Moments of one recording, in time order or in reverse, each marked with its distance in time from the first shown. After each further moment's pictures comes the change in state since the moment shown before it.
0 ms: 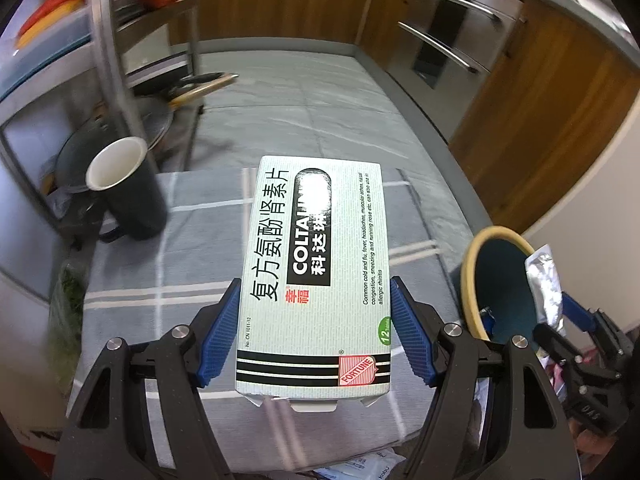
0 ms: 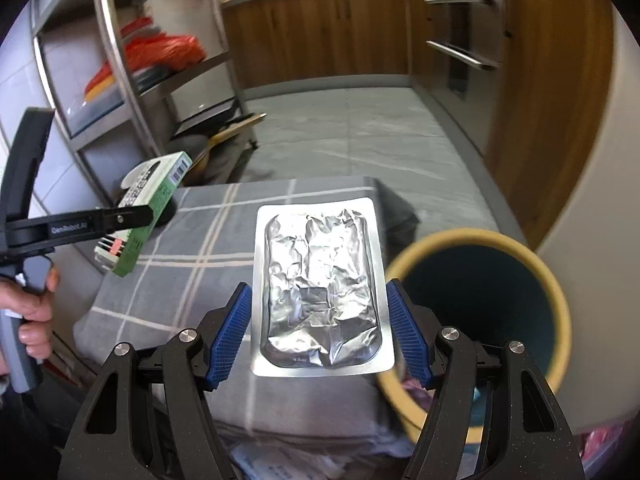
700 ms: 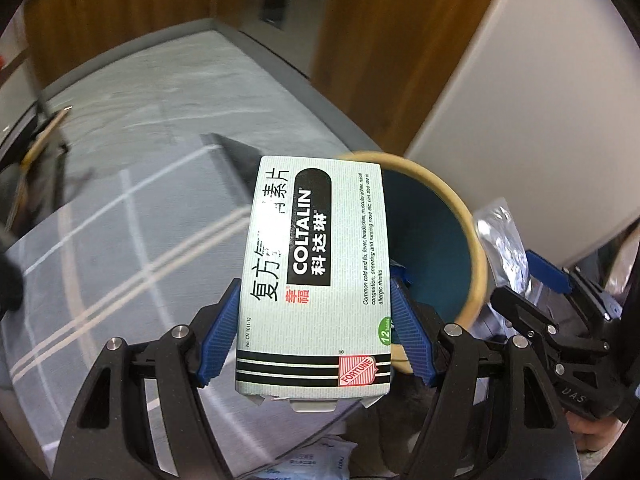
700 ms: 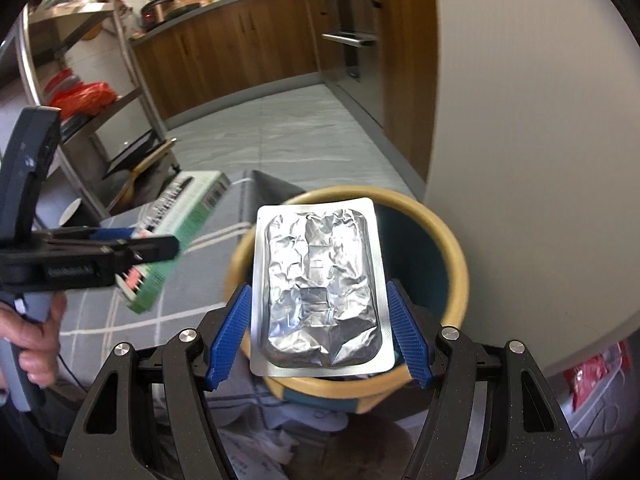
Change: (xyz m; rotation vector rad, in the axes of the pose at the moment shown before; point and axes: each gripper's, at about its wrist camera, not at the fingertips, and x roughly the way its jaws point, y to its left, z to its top) left arm 0.064 -0.194 -0.020 0.348 0.149 -0.247; right arm -0.038 -0.118 -0.060 0.219 -0.030 -0.171
